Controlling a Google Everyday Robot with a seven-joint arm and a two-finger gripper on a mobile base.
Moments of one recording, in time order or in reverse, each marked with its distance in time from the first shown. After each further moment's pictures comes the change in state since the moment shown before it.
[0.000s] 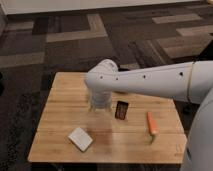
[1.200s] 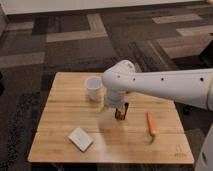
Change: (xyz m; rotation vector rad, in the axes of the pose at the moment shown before) arm -0.011 -0.057 -0.003 0.000 -0.005 -0.005
